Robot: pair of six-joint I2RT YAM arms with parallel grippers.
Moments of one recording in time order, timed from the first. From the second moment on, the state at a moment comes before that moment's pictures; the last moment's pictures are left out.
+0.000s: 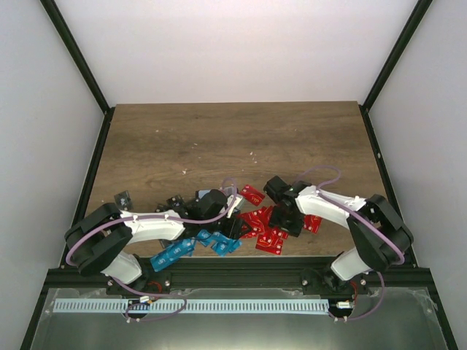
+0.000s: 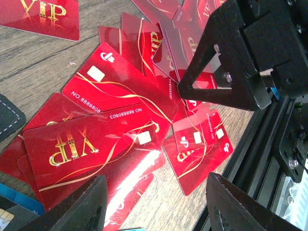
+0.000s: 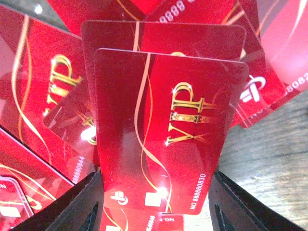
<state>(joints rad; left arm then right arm) -0.95 1.50 0.60 0.16 0.34 -0.52 0.66 1.50 0.78 -0.81 -0.05 1.01</state>
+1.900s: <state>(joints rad) -0.85 1.70 0.89 0.32 0.55 -0.82 0.67 1.12 0.82 -0.71 -0.20 0.66</state>
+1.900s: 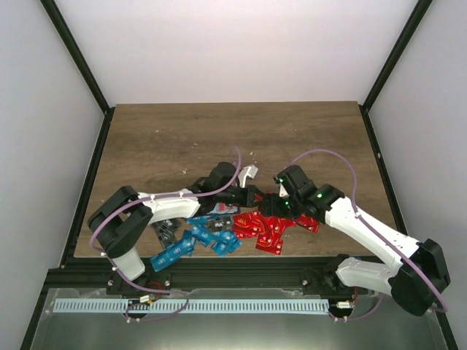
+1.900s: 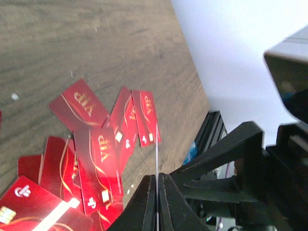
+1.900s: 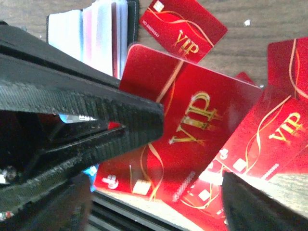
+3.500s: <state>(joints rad) -0.70 1.34 0.60 0.68 0.66 -0.98 0.50 0.98 0.56 0.08 -0.87 0.78</state>
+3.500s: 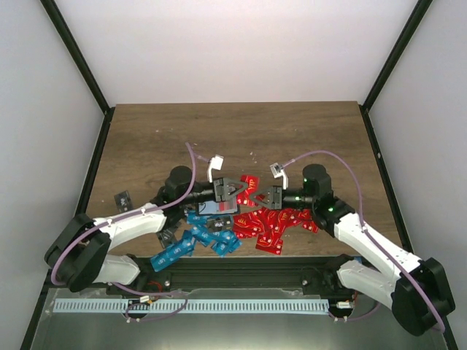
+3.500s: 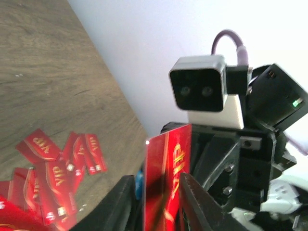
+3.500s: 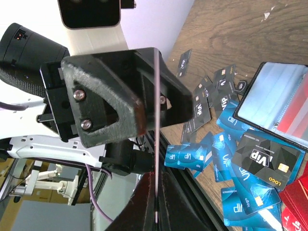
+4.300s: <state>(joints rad) -0.57 1.13 0.53 -0.07 0.03 -0.64 0.62 1.50 0.76 0.03 -0.74 0.76</state>
